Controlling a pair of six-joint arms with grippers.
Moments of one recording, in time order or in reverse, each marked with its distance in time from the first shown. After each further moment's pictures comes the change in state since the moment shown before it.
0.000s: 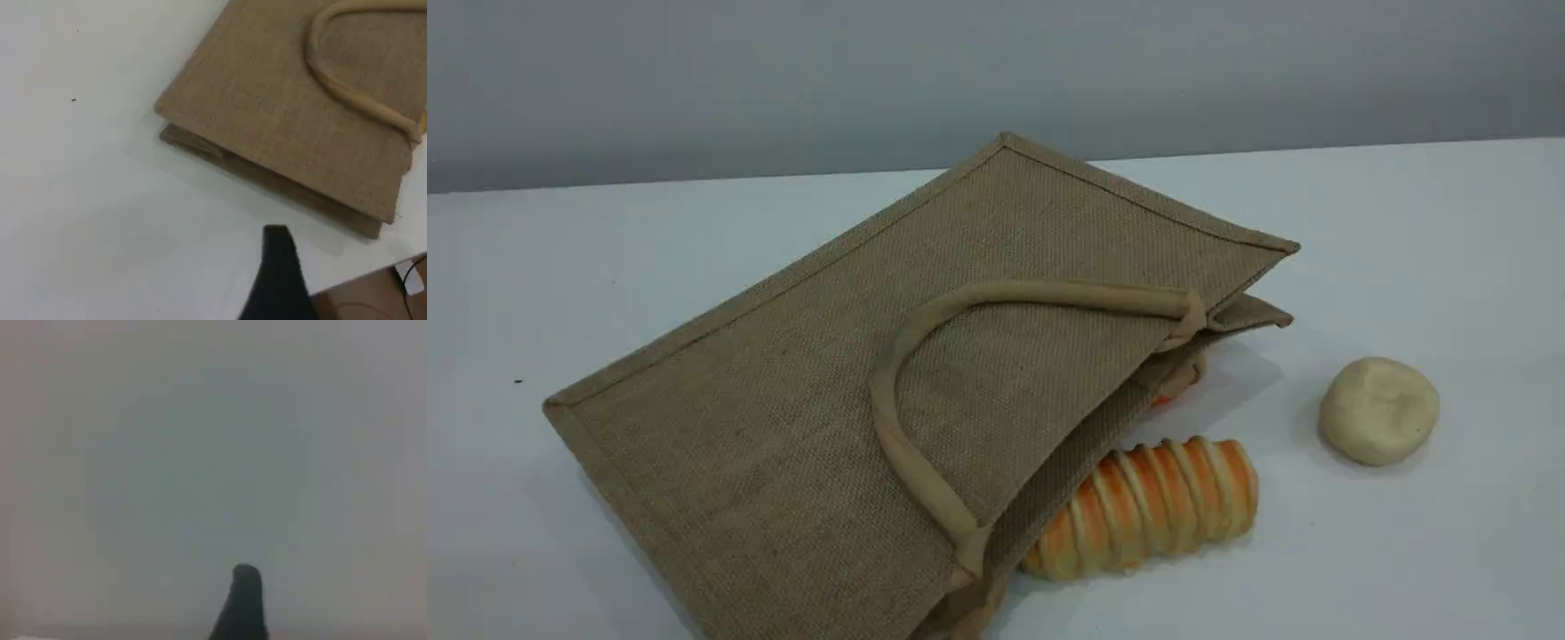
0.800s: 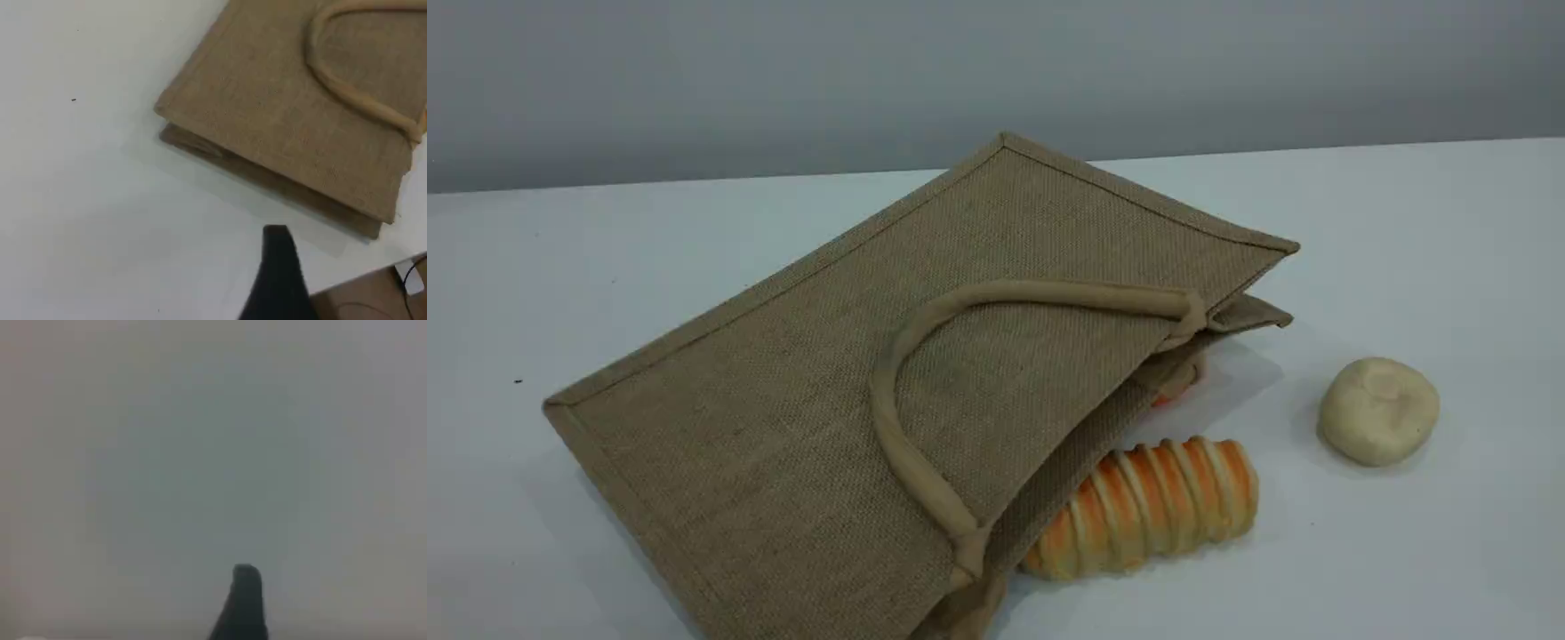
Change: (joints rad) left arm 0.000 0.000 0.000 0.000 0.000 0.000; right arm 0.000 -0.001 0.000 0.000 0.009 0.000
